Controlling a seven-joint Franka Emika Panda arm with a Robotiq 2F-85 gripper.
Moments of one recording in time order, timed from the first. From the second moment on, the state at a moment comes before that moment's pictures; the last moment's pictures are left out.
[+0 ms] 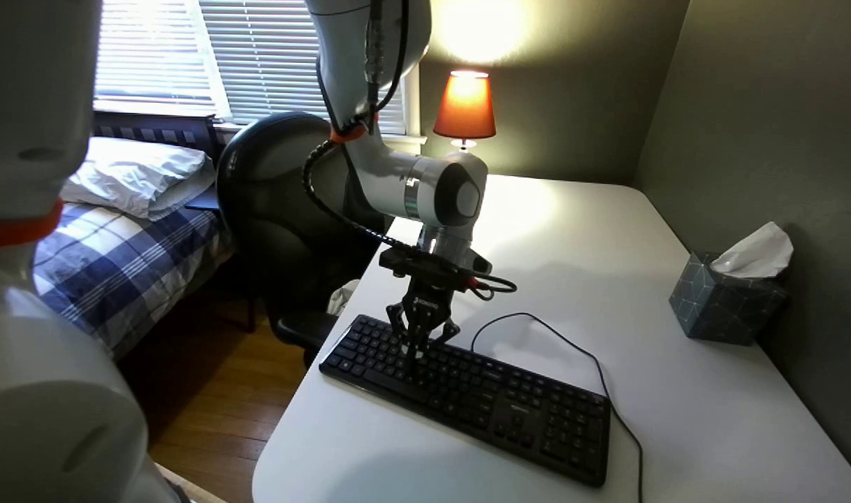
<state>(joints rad) -0.12 0.44 -0.06 -2.25 -0.05 2.10 -0.14</state>
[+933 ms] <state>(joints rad) -0.12 0.42 -0.06 -2.25 -0.05 2.09 -0.15</state>
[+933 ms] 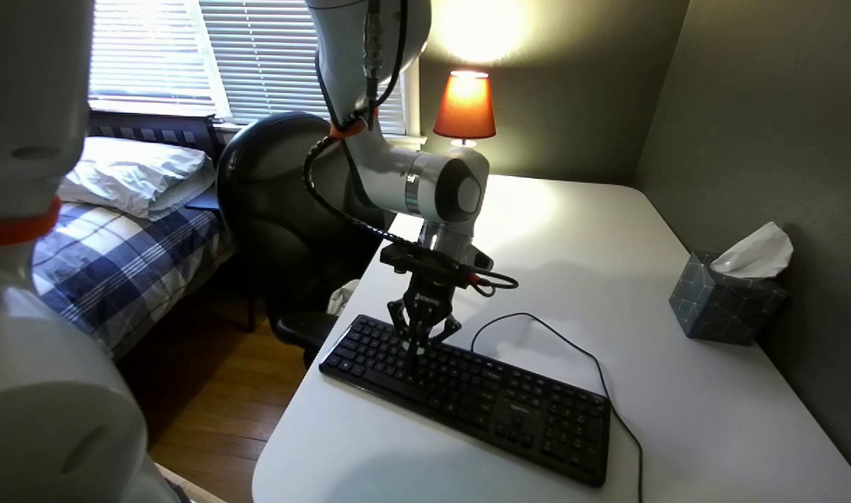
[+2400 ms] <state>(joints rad) -0.12 0.18 -0.07 -2.41 -0.05 2.18 -0.14</state>
